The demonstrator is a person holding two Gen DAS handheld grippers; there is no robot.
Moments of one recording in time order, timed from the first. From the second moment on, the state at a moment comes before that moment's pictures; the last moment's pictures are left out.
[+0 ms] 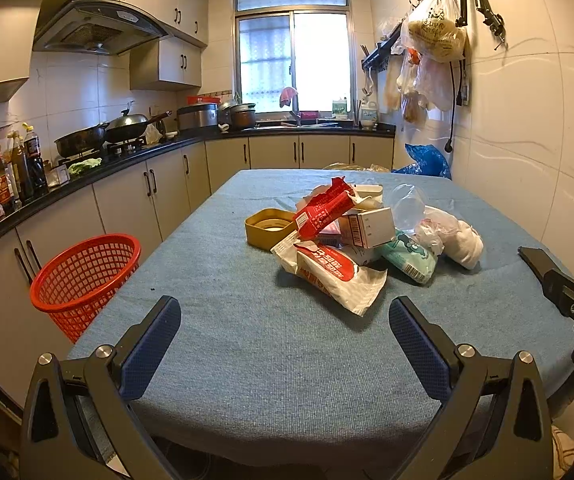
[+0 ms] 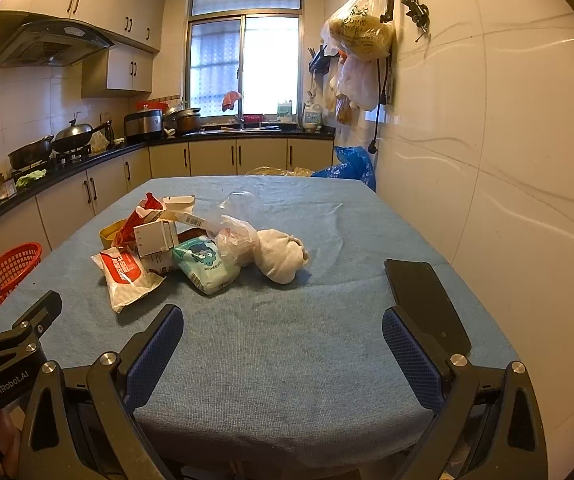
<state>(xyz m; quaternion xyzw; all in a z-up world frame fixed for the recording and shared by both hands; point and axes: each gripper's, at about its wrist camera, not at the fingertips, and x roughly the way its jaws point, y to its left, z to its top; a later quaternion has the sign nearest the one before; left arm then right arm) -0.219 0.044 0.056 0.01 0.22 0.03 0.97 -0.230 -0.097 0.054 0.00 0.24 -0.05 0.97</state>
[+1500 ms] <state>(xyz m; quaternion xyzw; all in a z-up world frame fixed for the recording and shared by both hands) -0.068 0.044 0.012 -0.12 0.42 -0.07 0.89 -0.148 -0.148 0.051 0.08 0.32 0.05 0.94</state>
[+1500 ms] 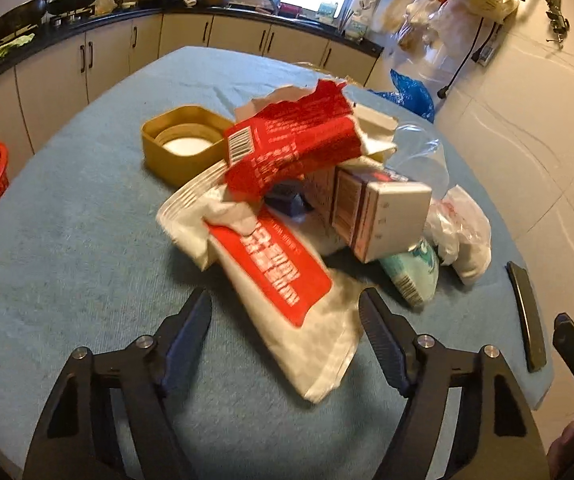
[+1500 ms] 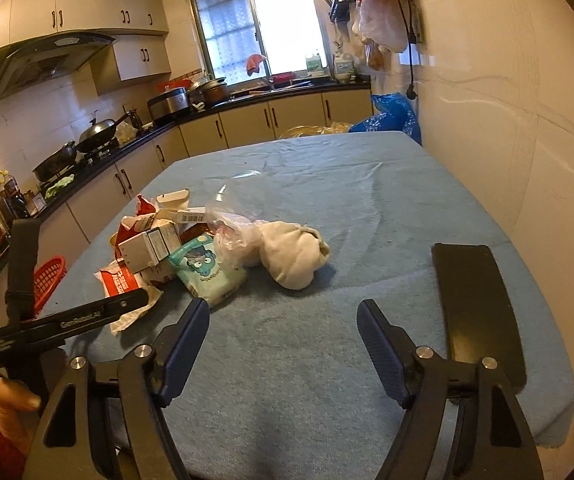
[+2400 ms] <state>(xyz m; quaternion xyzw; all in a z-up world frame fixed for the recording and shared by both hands) -0.125 0.087 0.012 -0.07 0.39 -0.07 0.92 -0.086 -0.034 0.055 0.03 0.34 0.16 0.93</state>
